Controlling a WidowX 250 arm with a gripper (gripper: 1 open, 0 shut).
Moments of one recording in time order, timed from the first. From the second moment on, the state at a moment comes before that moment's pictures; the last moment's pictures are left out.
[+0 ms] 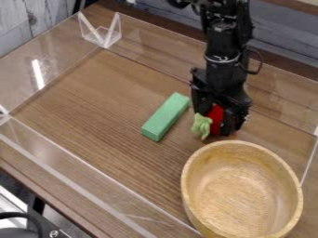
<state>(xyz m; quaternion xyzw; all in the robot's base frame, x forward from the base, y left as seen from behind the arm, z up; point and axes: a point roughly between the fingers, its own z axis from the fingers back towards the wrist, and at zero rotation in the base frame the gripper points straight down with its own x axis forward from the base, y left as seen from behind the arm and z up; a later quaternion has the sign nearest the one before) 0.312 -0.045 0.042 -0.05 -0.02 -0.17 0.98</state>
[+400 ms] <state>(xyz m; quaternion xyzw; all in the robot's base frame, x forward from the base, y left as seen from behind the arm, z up) 0.311 -0.044 0.041 -0.05 -0.02 -0.16 0.99</state>
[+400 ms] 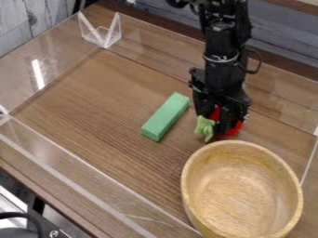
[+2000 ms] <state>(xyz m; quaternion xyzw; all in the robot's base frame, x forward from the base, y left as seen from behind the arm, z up) 0.263 0.140 0.107 -0.02 -0.10 0.01 1.00</state>
